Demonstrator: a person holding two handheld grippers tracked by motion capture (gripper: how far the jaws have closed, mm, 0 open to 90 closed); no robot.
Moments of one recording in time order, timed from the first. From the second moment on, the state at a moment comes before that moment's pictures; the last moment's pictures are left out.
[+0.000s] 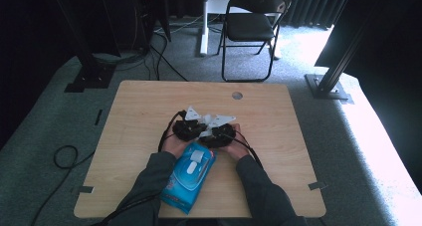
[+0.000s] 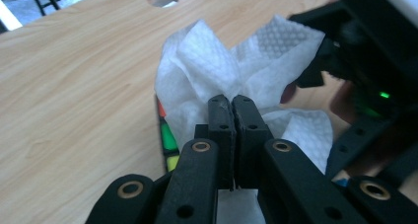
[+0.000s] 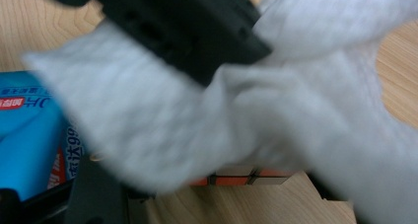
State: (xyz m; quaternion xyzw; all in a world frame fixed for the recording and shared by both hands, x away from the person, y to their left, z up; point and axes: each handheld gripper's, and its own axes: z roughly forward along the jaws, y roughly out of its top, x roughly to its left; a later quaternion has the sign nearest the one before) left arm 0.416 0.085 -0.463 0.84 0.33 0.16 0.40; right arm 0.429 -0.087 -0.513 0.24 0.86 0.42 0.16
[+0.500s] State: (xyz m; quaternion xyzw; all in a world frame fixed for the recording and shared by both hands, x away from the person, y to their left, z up) left arm 0.429 0.095 -0.465 0.81 0.37 0.17 0.41; right arm 0.428 -0.086 -0.513 0.24 0.86 0.42 0.16
